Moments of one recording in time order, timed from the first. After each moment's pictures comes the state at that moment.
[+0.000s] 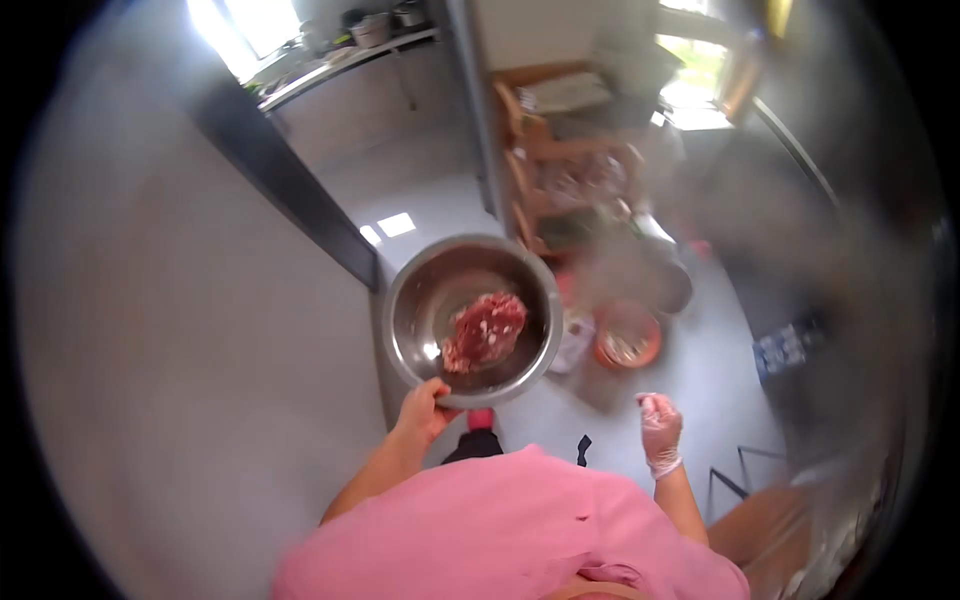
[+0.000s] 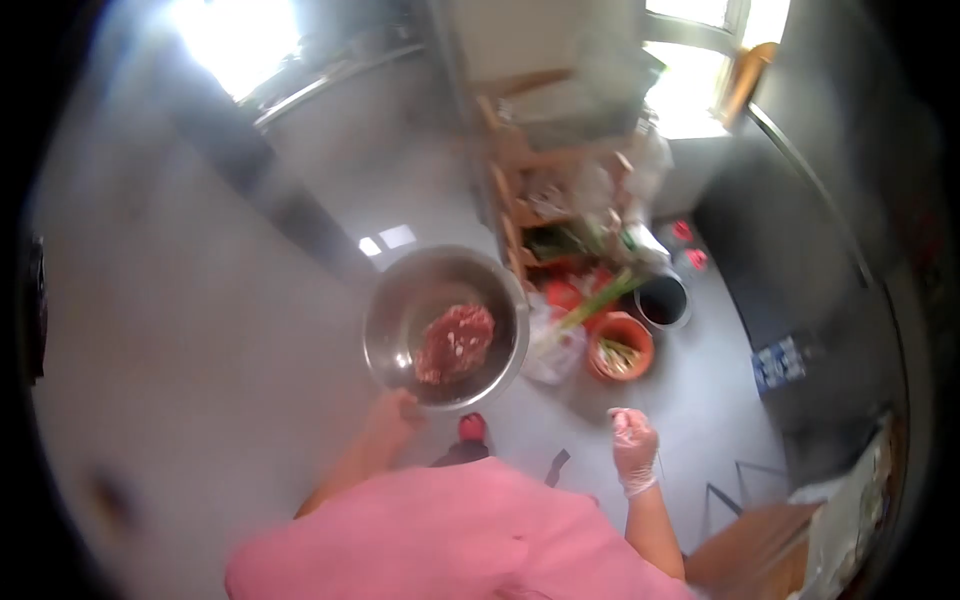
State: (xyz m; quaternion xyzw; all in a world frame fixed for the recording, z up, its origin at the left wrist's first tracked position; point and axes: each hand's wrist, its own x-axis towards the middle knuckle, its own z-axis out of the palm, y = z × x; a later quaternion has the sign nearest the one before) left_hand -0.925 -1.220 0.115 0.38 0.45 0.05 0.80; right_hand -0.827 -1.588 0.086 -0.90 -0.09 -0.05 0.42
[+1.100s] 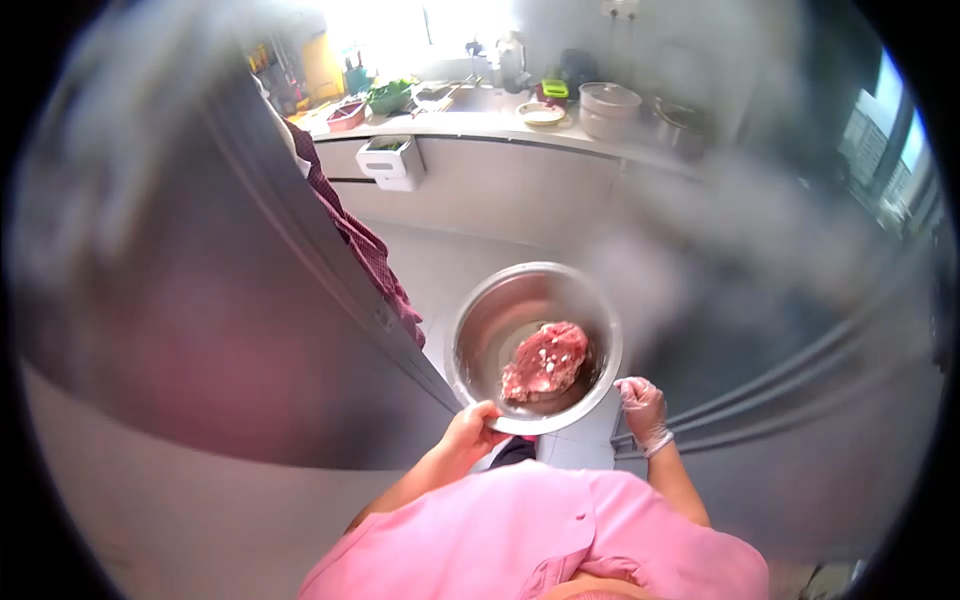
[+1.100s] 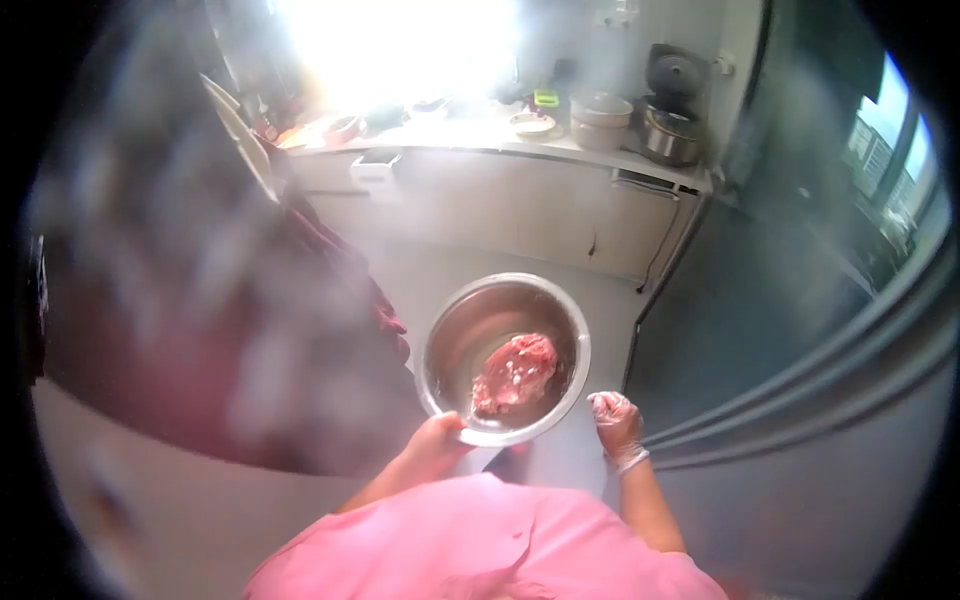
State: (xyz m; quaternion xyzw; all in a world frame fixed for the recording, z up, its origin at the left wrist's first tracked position) left_hand -0.668 -0.913 0.100 0.19 0.38 0.18 0.89; right_hand -0.407 -1.073 0.091 -0.82 -0.39 0.08 0.41
